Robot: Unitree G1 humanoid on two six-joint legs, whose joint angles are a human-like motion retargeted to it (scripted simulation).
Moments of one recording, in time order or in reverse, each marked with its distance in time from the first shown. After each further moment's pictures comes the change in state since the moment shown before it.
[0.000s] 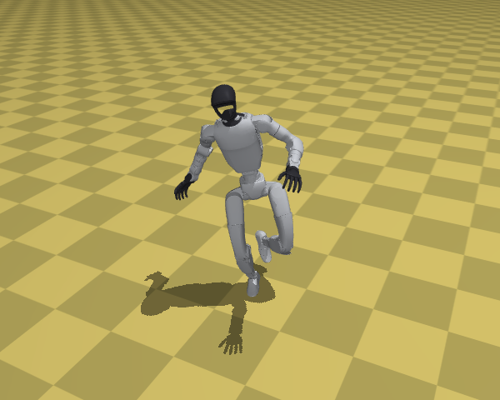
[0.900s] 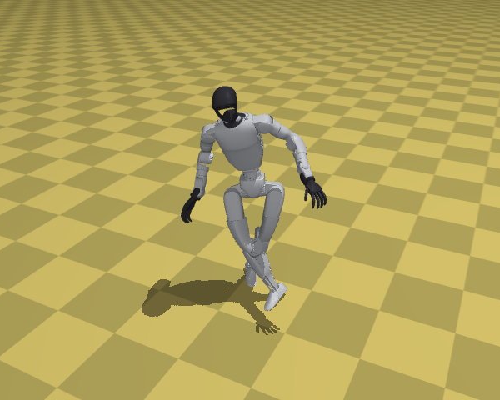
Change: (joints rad) left arm 0.153 -0.039 -0.036 0.375 -0.021 0.047 -0.050; right arm -0.340 0.008 0.340 -0.332 -0.148 -0.045 -0.120; waist 0.144 0.011 0.171; left_leg 0.356 -0.358 -0.124 -1.142 -0.064 0.028; right_leg 0.065 0.182 -0.496 -0.434 0.398 0.125
